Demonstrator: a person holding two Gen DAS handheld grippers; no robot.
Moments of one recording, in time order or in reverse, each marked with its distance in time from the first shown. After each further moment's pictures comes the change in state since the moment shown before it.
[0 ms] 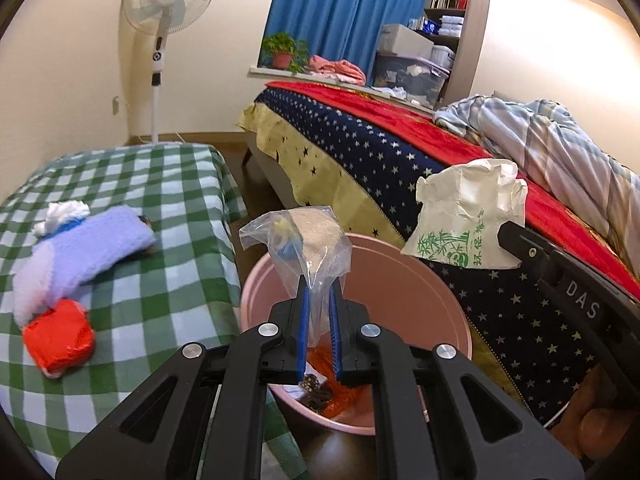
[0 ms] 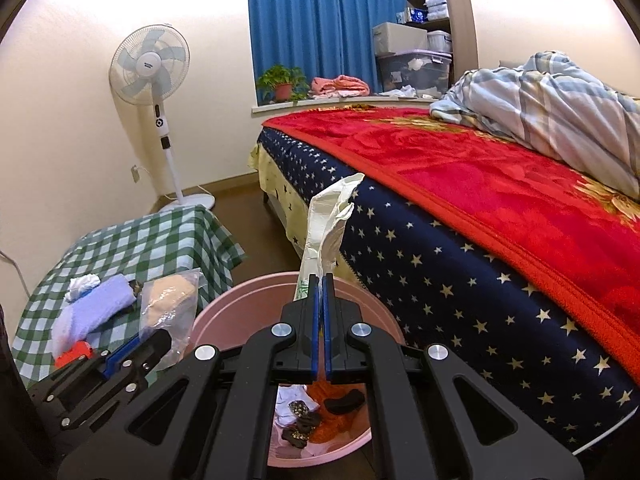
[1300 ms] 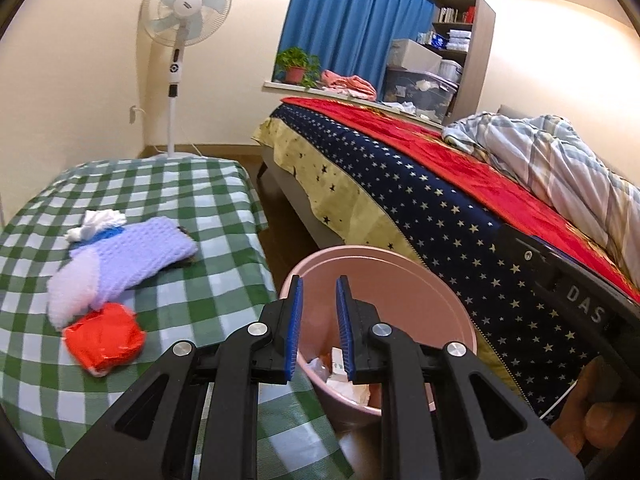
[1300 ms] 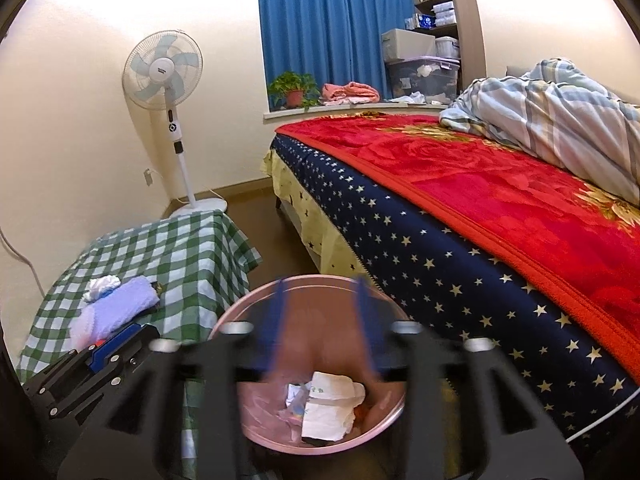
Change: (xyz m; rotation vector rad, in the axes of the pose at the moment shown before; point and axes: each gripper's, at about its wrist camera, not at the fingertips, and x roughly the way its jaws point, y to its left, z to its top) left arm -0.043 0.025 0.004 -0.017 -0.061 0.041; right arm -0.028 0.016 0.003 -0.003 -0.036 0.049
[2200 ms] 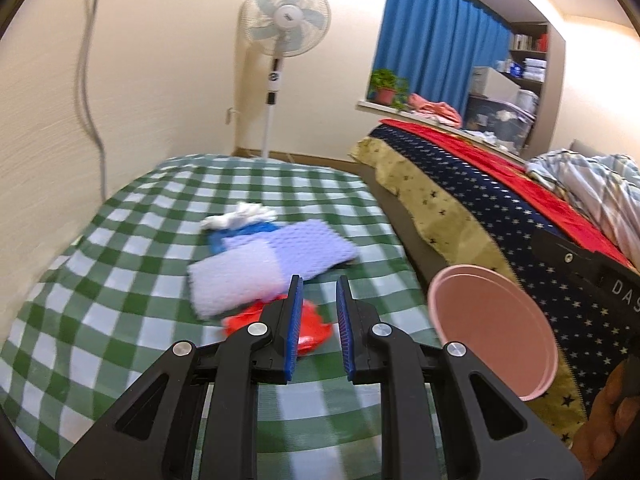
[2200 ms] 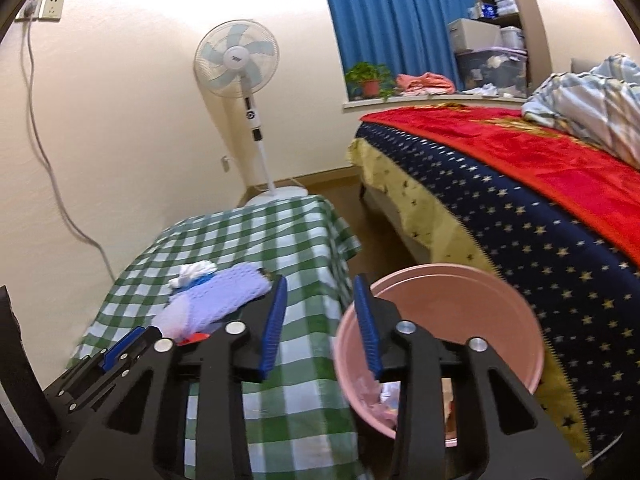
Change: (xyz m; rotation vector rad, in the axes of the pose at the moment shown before) left arm -0.047 0.109 -0.012 -0.121 -0.064 0.276; right arm 0.012 0.096 -0.013 -0.034 0.054 0.281
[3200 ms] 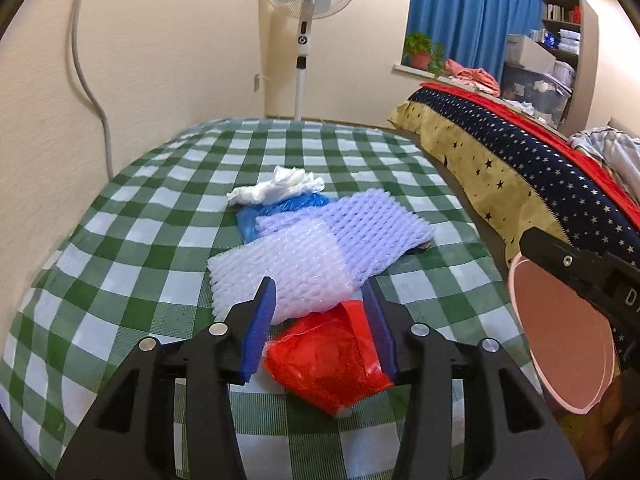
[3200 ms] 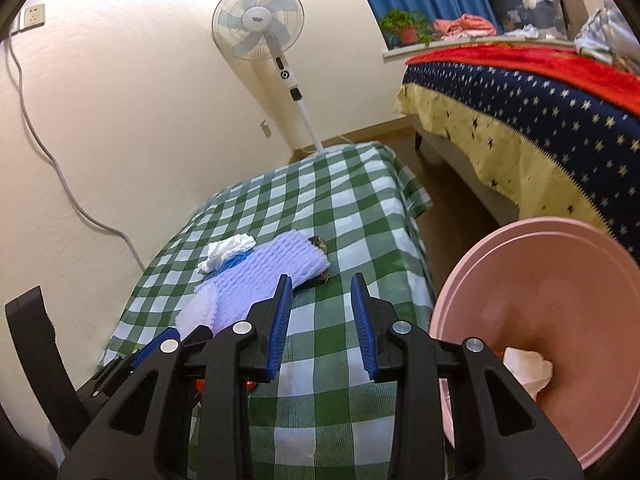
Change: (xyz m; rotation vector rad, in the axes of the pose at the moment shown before) left arm 0.073 0.025 0.003 0.009 0.131 0.123; right arm 0.104 0.014 -0.016 0.101 0.164 0.214
